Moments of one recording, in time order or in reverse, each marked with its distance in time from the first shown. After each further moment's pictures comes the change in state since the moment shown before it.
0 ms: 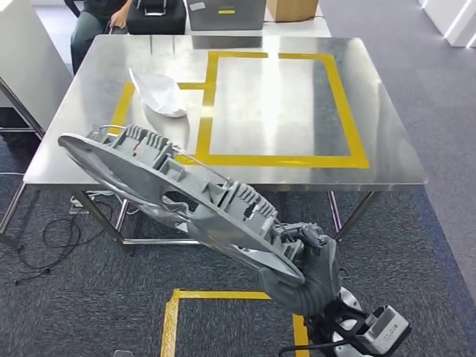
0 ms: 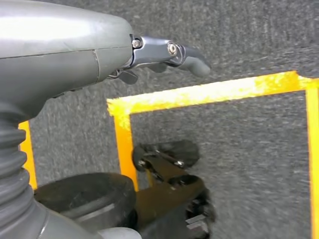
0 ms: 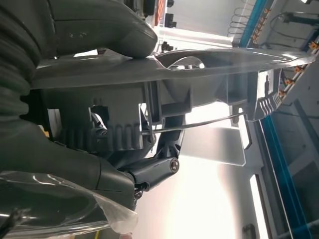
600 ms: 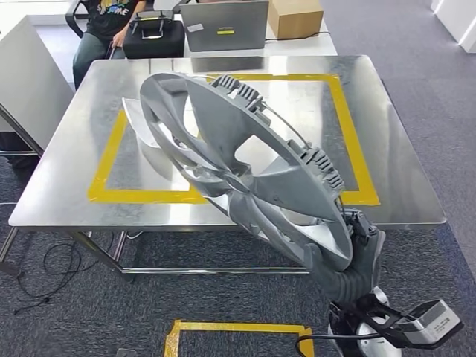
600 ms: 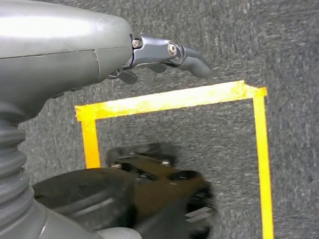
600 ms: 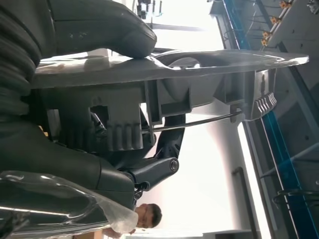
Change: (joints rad) left arm -0.002 0.001 0.020 -0.002 -0.011 0.003 -0.002; right arm 0.035 0.021 -0.136 -0.049 -0.078 -0.006 -0.015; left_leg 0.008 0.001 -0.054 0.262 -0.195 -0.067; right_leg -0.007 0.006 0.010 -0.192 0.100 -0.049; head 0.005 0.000
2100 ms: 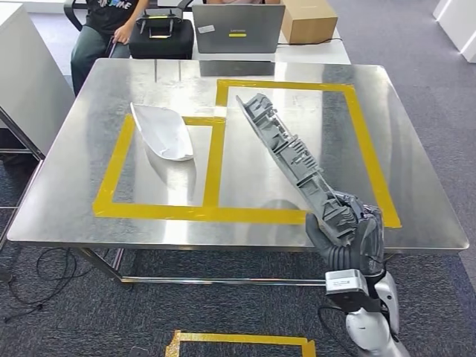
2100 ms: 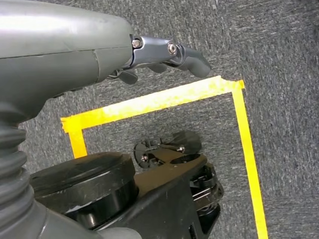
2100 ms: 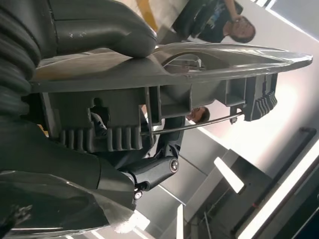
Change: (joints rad) left arm -0.008 -0.033 -0.017 0.001 -0.128 0.015 -0.005; right arm -0.061 -0.079 -0.057 0.133 0.623 -0.477 0.167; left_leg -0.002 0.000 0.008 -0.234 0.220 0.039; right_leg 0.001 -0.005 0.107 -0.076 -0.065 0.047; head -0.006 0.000
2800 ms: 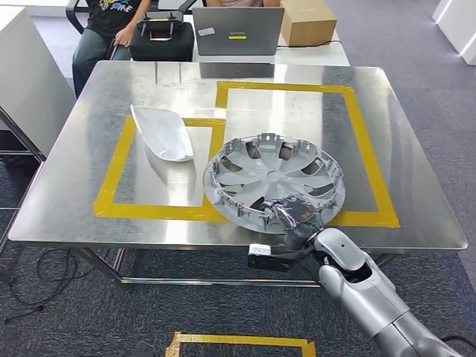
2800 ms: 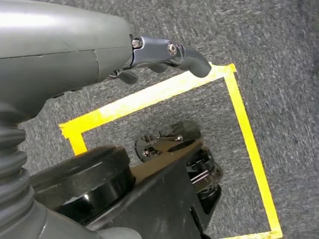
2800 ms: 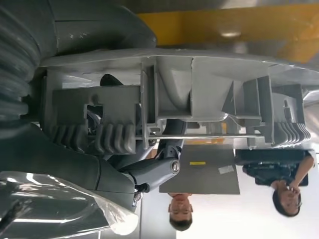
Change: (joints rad) left arm -0.025 0.019 -0.047 0.001 -0.067 -0.085 0.031; right arm -0.430 -0.194 0.348 0.580 0.453 0.300 0.295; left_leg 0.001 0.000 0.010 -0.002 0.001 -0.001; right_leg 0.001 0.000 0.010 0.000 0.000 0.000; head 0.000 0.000
